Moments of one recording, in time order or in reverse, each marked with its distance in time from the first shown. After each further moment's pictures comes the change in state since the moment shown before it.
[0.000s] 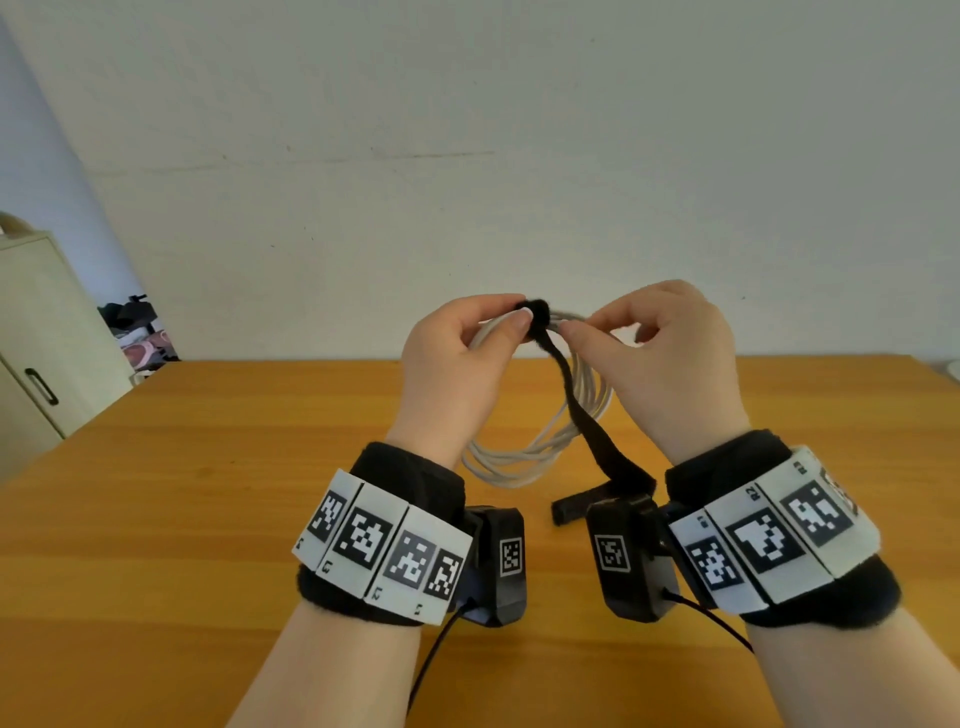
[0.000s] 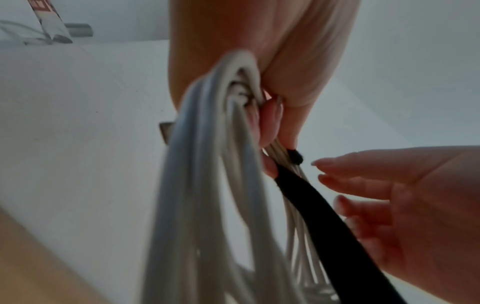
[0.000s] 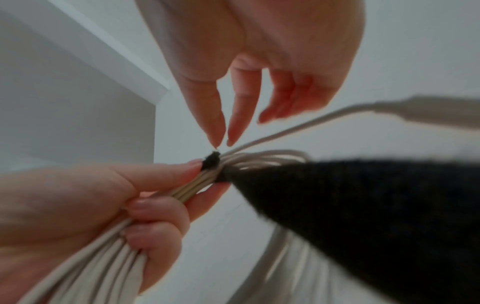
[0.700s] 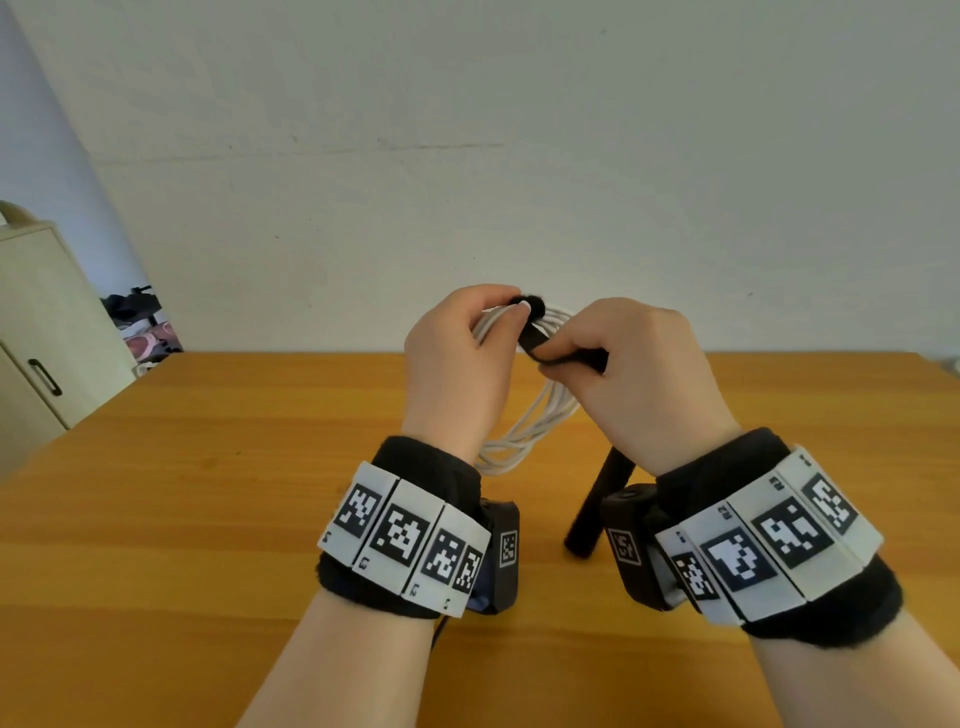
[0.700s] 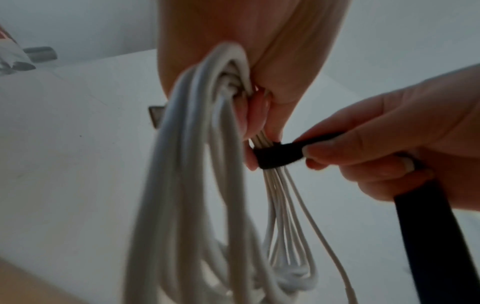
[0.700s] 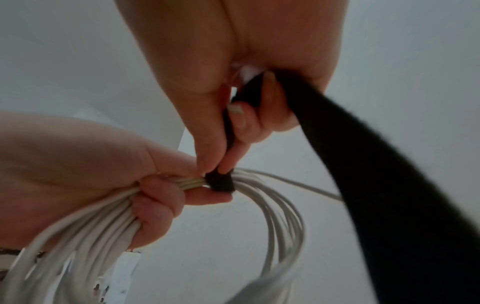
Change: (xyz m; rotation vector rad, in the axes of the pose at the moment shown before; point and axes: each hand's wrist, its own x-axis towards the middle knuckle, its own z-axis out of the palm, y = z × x) left_hand 0.003 -0.009 0.002 0.219 0.124 0.137; right_hand -0.008 -0.007 0.010 -0.196 -0.208 -0.268
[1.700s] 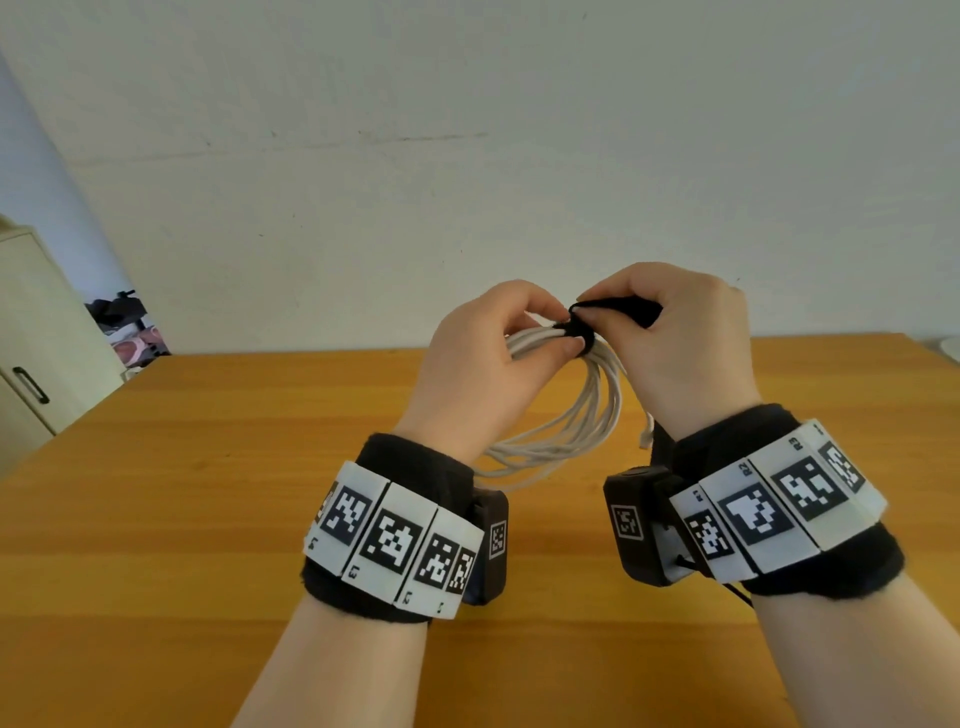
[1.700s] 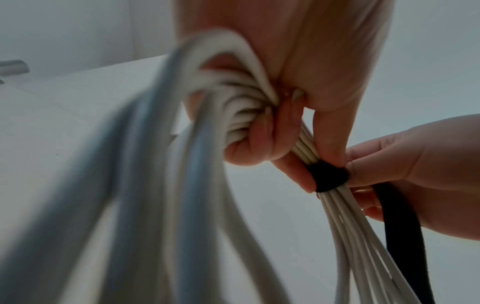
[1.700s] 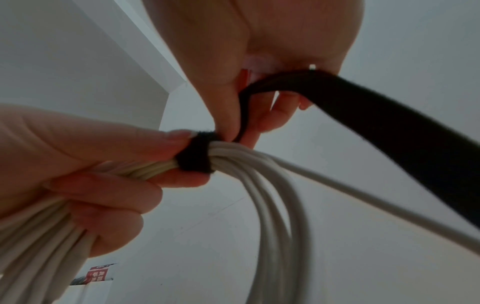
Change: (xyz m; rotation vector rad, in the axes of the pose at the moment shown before) left_hand -0.009 0.013 -0.001 0.080 -0.312 0.134; right_hand 0.004 0.018 -0.010 0.082 0.273 0.129
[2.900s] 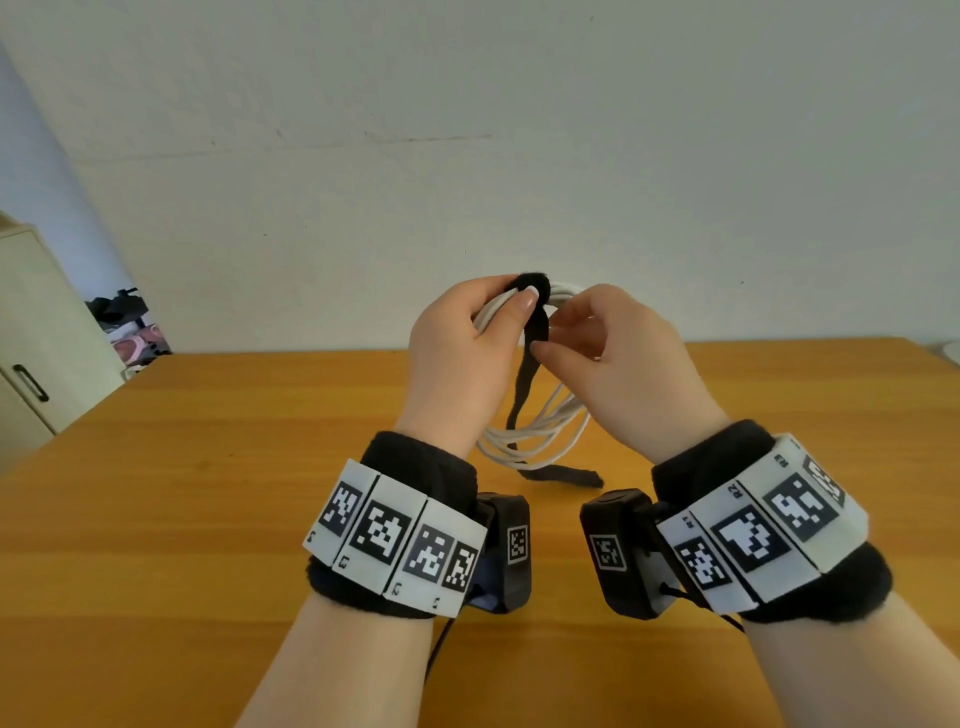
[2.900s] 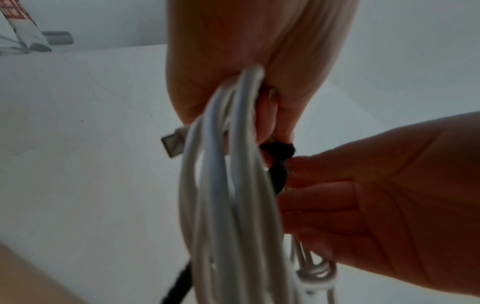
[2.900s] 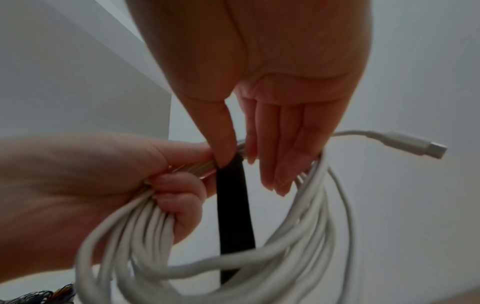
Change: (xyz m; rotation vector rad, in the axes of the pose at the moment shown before) left_hand 0.009 -0.008 -0.003 -0.124 0.212 -0.106; right_hand -0.010 -0.016 0.013 0.100 -0.326 0.154
